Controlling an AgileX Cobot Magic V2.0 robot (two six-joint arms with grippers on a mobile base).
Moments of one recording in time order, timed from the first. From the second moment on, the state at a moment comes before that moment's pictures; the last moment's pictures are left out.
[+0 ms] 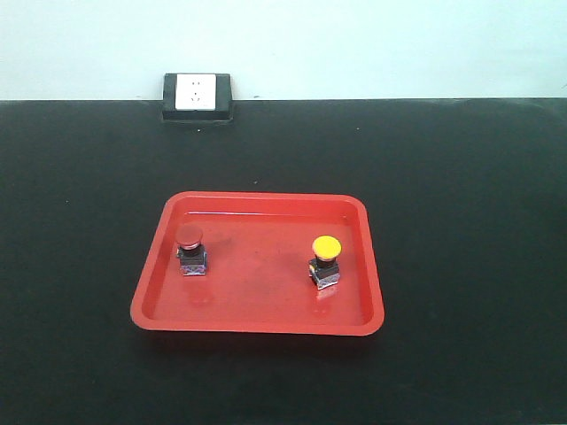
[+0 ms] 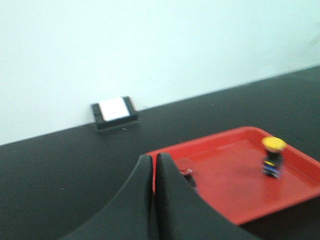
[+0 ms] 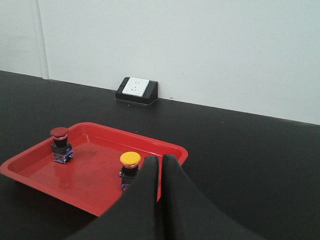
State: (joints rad) left arm -0.22 0.01 -0.37 -0.12 0.49 0.17; right arm 0.48 -0.01 -0.33 -0.20 0.50 0.13
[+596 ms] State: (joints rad) left arm -0.08 -0.01 0.02 -0.08 0.10 0.00; right arm 0.48 -0.01 -0.33 -0.20 0.51 0.13
